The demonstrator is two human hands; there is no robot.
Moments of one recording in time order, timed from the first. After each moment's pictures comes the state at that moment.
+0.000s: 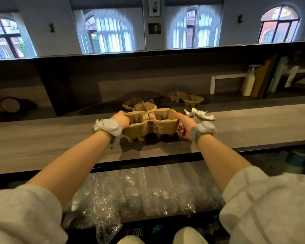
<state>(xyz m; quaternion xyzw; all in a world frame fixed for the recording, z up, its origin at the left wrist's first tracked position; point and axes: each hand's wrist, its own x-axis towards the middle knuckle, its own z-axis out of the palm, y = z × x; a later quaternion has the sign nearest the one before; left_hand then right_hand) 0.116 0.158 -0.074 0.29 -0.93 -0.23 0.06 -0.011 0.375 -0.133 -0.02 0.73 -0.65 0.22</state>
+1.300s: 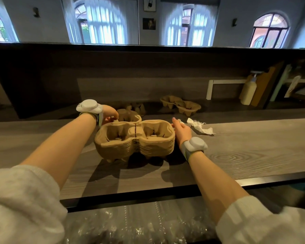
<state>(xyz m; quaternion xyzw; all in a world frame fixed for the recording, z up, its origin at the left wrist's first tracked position) -0.007 0.098 -0.059 0.34 -0.82 -0.46 -0.07 -0.066 0.355 -0.140 -0.03 0.74 -0.67 0.08</state>
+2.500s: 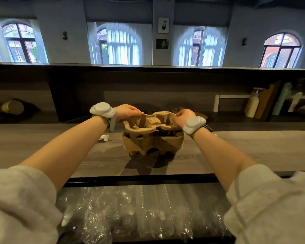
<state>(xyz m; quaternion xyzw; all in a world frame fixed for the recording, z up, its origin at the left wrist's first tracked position) 0.088 0.131 -0.015 0.14 -0.90 -0.41 0.04 0.007 0.350 -0.030 -0.15 0.92 -0.35 0.01</state>
